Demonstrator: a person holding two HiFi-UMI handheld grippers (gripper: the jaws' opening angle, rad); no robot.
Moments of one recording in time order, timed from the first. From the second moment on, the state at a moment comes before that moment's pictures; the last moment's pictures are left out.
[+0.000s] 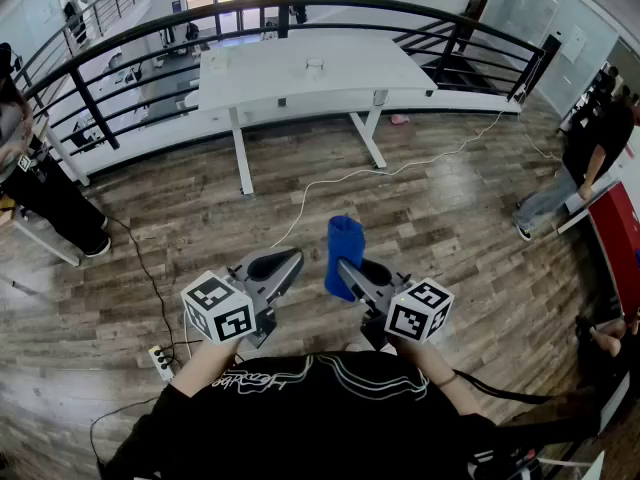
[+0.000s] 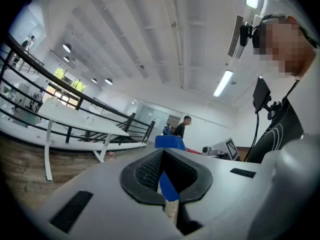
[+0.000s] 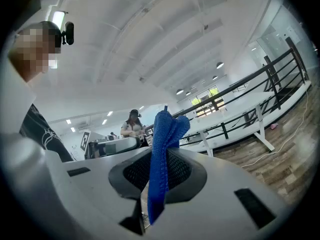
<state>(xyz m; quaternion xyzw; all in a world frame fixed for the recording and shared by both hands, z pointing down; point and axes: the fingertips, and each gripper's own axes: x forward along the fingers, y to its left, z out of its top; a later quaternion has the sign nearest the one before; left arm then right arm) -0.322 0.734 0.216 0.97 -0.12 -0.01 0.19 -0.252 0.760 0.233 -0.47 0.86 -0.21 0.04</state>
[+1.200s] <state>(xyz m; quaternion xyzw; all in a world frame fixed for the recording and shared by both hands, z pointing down) -0.186 0.535 0.299 0.96 -0.14 0.03 0.22 -0.095 0.564 0.320 -0.48 0.83 -0.26 0.09</state>
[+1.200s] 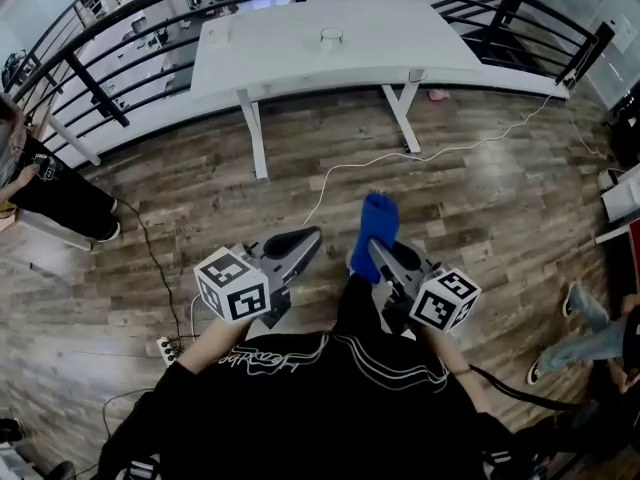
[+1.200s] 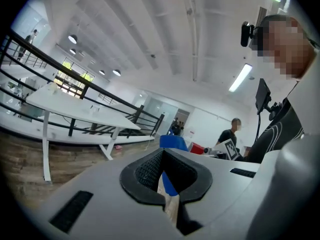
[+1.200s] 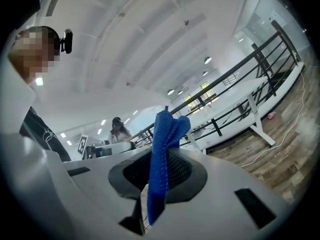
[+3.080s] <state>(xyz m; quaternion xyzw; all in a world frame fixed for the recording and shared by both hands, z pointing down) 0.028 -0.154 0.458 0.93 -0.22 0.19 0.22 0.113 -0.103 0.401 -0.50 0.76 -0.38 0.14</state>
